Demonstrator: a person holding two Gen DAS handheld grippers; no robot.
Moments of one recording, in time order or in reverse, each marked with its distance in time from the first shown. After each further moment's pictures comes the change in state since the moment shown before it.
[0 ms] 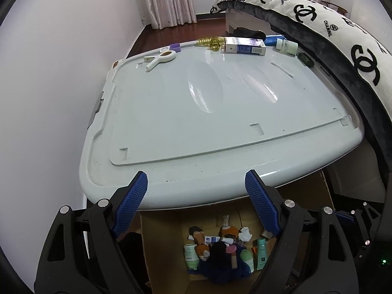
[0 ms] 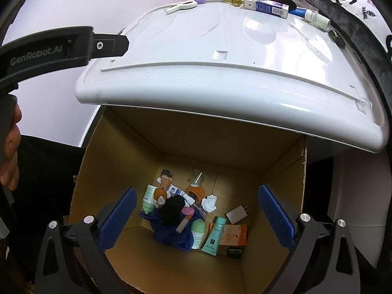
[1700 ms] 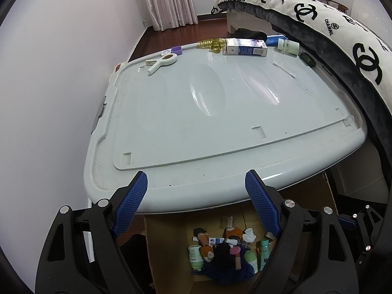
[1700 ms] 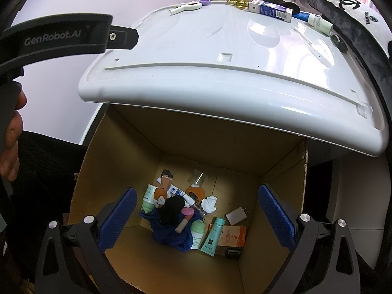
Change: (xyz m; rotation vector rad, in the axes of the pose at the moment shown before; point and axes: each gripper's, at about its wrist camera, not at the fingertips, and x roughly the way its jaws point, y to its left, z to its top) left arm -0.001 -0.003 0.004 0.016 -0.004 0.026; right arm -0.001 0.001 0.000 -0.016 -0.007 0.003
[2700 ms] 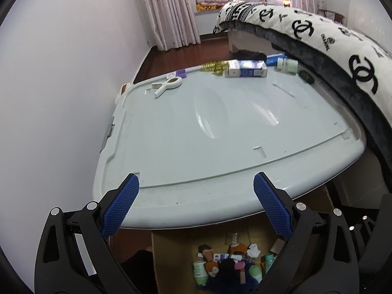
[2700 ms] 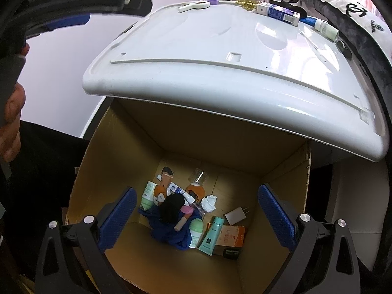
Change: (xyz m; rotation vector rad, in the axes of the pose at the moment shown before) left arm -0.021 0.001 0.006 0.014 -0.134 0.019; right arm -0.001 0.008 -0.005 -0.051 0.007 -0.010
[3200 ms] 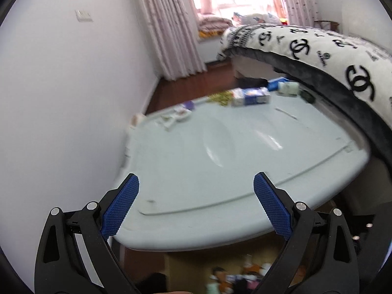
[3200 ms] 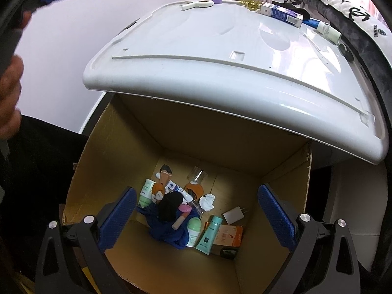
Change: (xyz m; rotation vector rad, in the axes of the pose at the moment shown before) left arm -0.025 -0.008 0.005 0.065 -0.190 0.129; right arm 0.002 0.004 0.000 -0.029 0.007 -0.013
